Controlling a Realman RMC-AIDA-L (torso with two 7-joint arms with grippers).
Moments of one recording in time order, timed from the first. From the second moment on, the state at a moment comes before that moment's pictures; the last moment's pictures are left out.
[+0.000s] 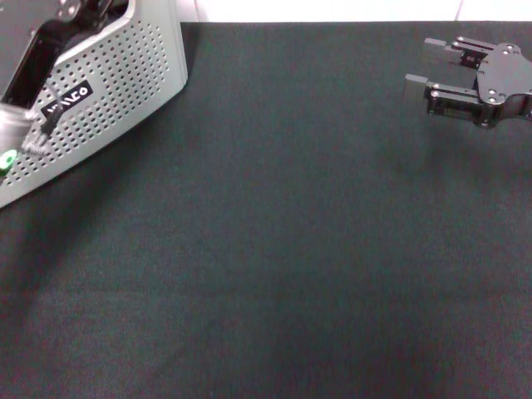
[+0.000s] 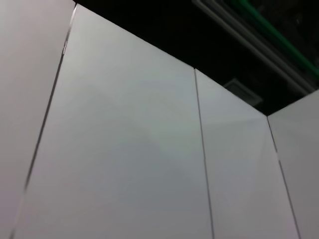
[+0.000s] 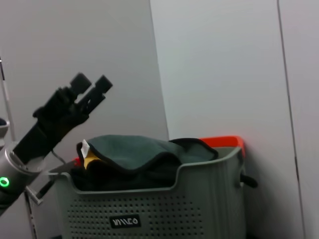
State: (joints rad) left arm -0.54 -2.11 0.51 0.20 1.16 1.85 -0.65; right arm 0.73 2.02 -0.36 -0.49 -2.01 -1.64 1.21
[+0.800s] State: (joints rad) left arm -0.59 -2.10 0.50 0.20 1.15 1.80 -0.67; right arm 0.68 2.02 -0.41 -0.43 -1.93 -1.59 1.20
